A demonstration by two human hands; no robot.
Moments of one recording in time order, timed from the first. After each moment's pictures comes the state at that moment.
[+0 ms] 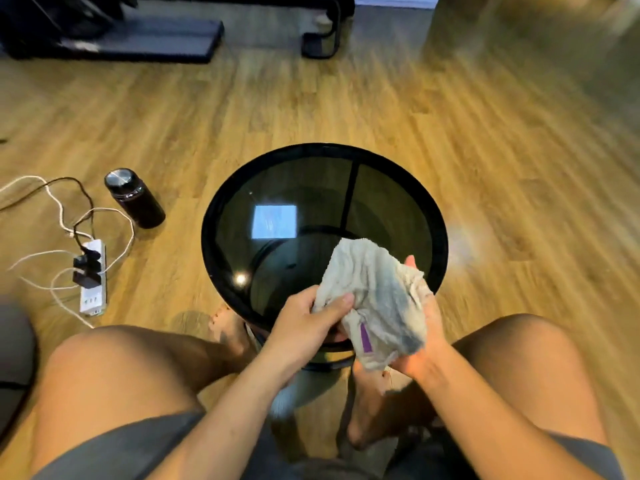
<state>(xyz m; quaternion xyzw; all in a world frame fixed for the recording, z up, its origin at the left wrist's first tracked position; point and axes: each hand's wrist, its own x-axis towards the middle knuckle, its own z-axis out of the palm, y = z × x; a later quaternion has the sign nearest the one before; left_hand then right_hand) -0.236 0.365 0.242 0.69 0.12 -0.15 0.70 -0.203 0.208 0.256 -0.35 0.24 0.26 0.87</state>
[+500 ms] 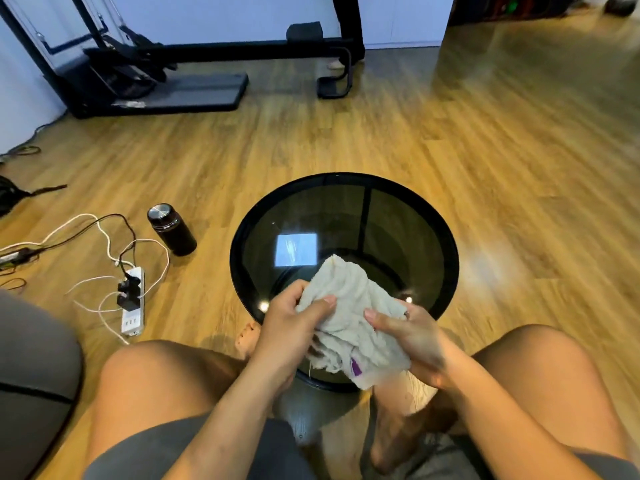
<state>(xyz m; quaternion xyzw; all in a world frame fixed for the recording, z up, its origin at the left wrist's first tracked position) -0.258 0.383 0.281 0.69 0.16 -0.02 0.71 -0.208 0.192 0.250 -0.59 0.05 0.33 0.74</state>
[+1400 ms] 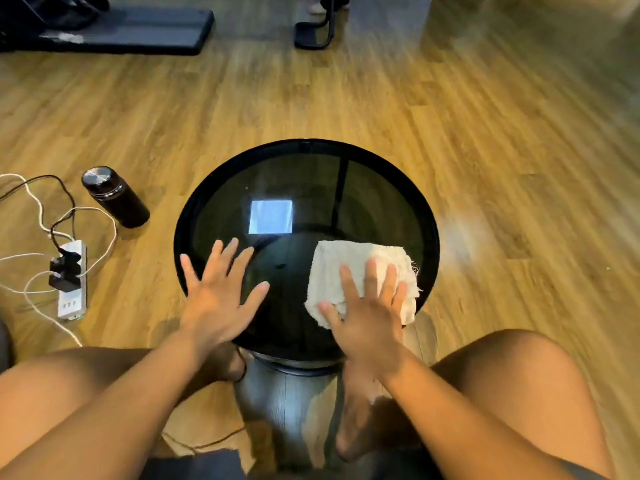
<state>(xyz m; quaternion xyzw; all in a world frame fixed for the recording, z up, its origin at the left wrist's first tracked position) -0.179 0.453 0.170 0.99 0.08 0.00 0.13 -0.164 0.214 0.165 -0.99 -0.08 0.13 0.08</state>
